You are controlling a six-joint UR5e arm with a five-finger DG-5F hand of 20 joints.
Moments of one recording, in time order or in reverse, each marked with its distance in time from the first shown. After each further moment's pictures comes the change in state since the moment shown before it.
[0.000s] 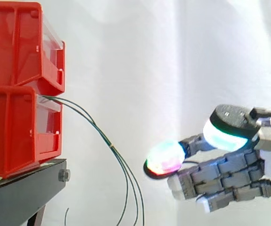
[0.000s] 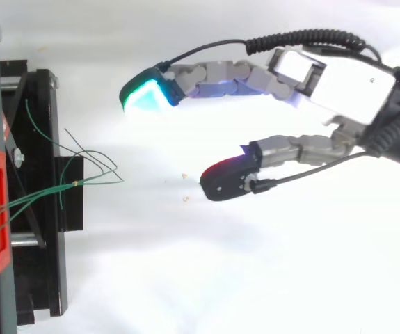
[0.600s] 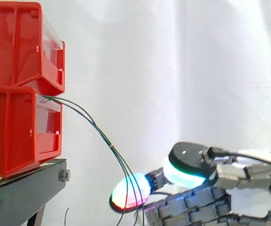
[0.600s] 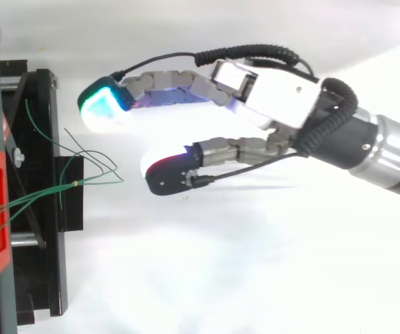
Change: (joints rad) arm -0.011 -0.163 0.142 0.031 -0.002 0.051
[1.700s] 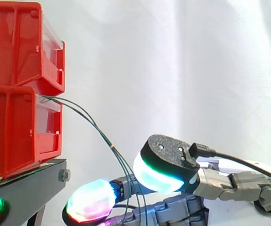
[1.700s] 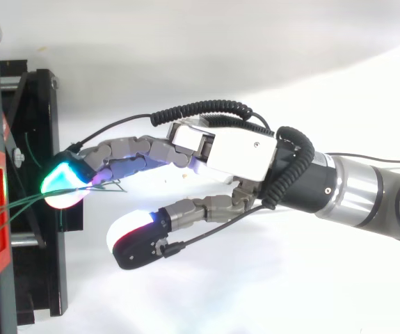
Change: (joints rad) arm 0.048 -0.082 0.106 0.039 -0.056 0.072
